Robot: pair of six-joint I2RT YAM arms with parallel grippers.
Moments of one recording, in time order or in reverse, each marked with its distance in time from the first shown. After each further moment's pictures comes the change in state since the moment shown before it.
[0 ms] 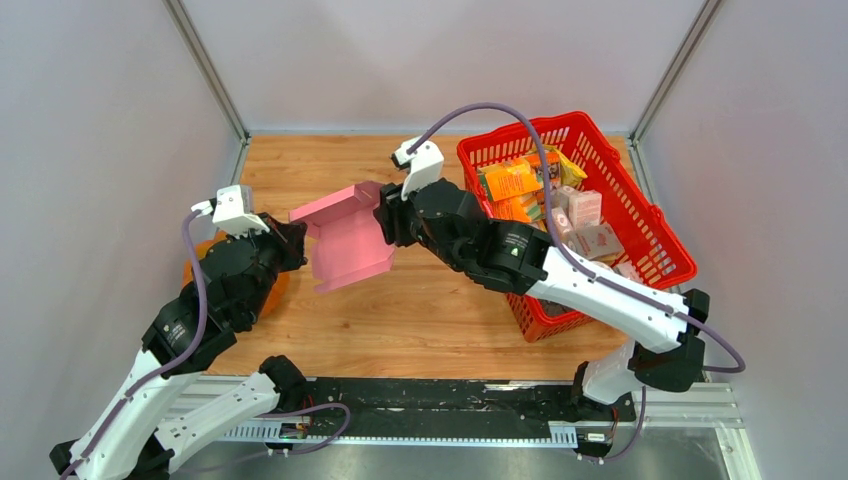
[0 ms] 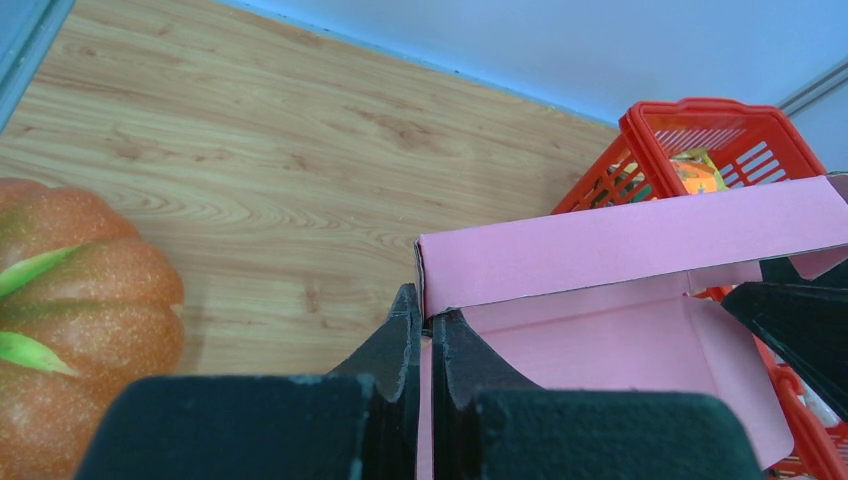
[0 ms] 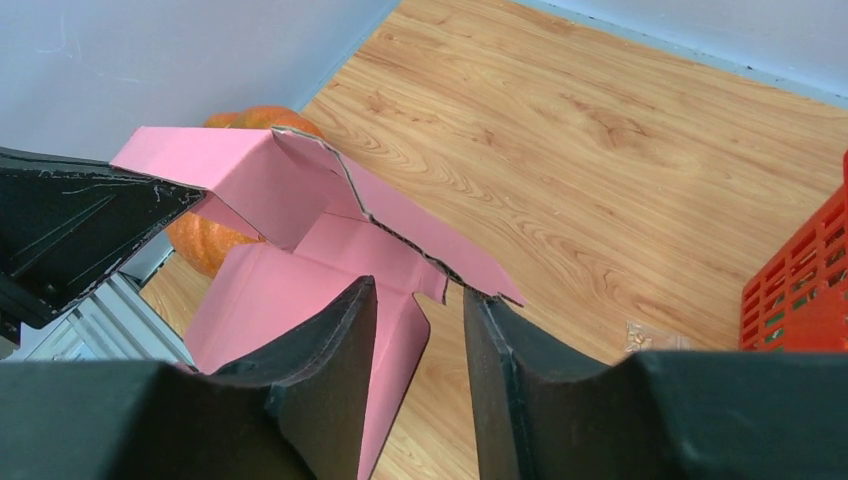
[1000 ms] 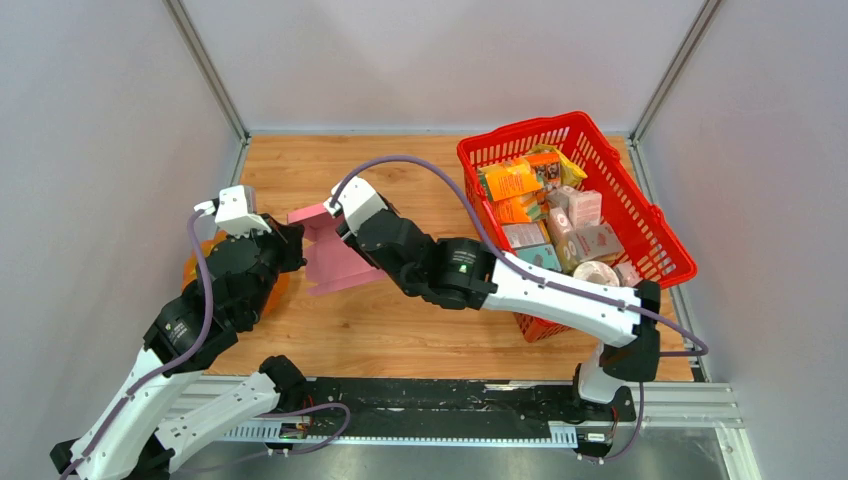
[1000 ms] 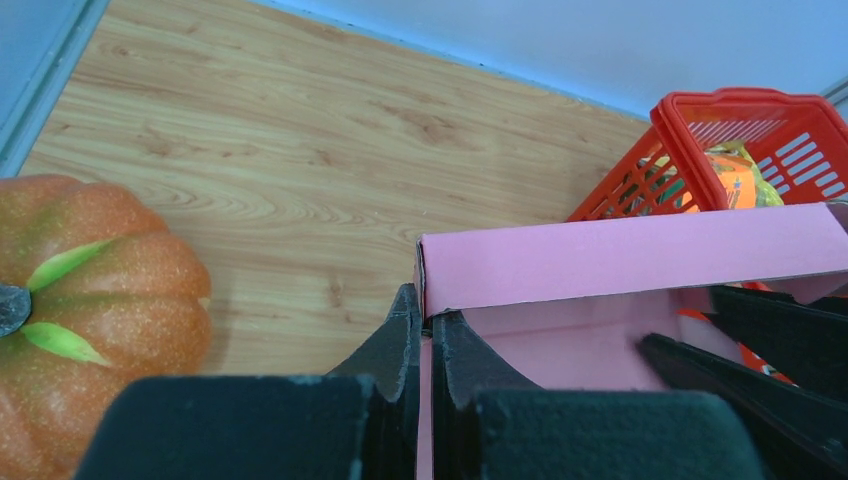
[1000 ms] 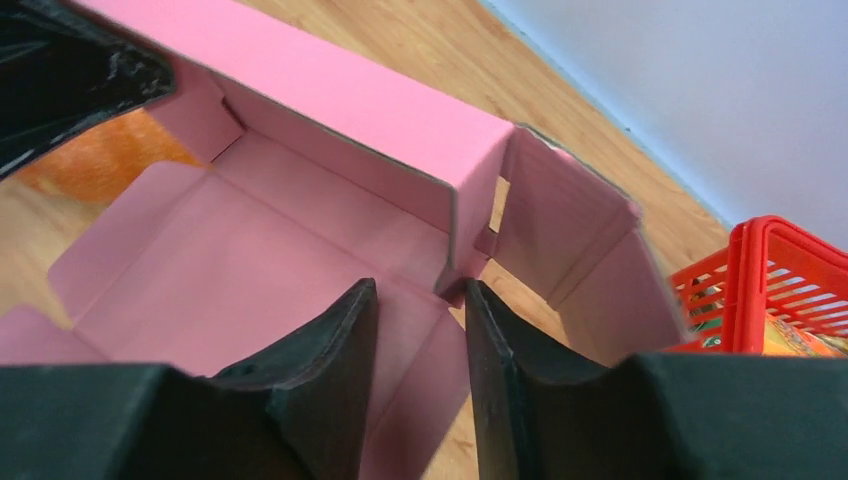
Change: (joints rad) left arm 0.003 0.006 0.000 -0.028 -0.028 0.018; right arm 0.127 0.200 0.117 -0.047 0.208 -0.354
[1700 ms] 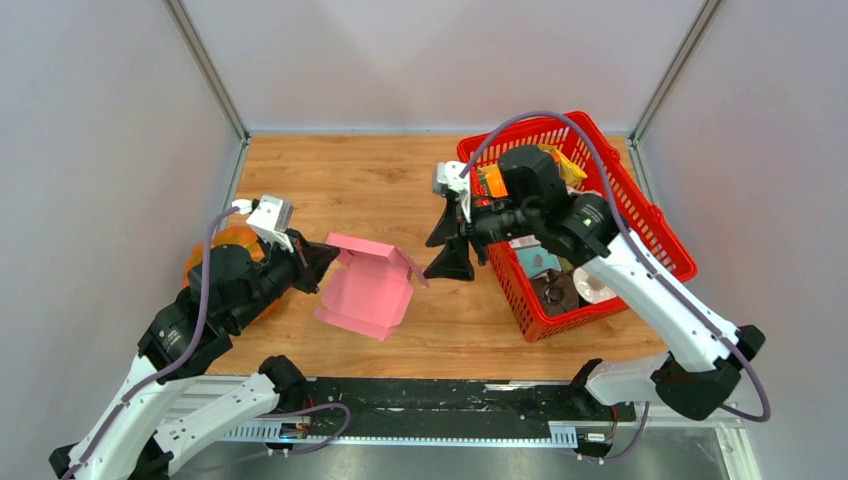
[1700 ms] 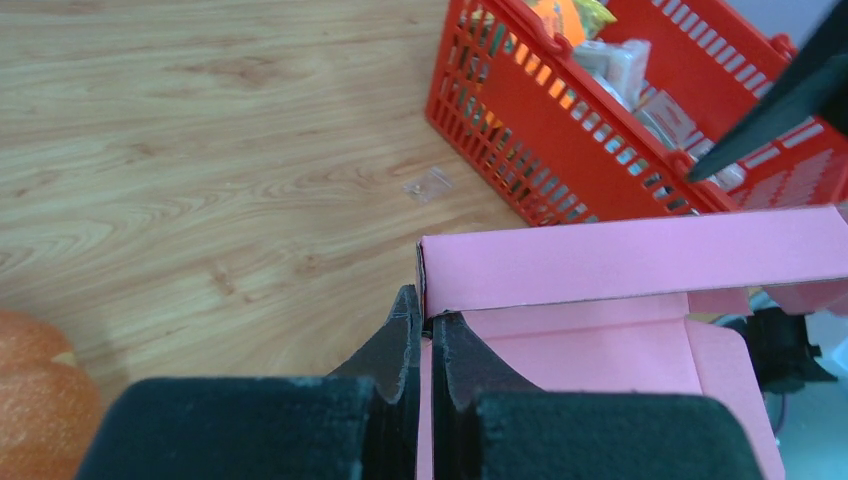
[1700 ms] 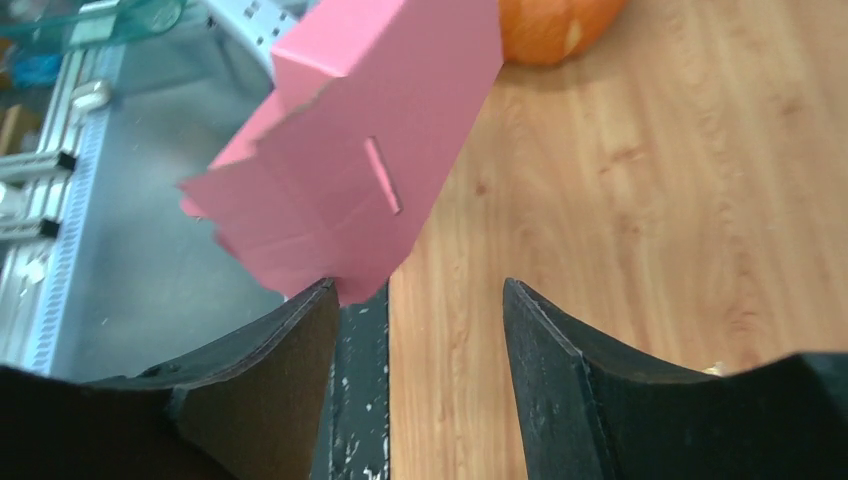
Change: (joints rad) left arm 0.000 -0.034 -0.008 0.006 0.436 0.158; right arm -0.518 -0.441 -0.228 -0.221 -1.398 -0.141
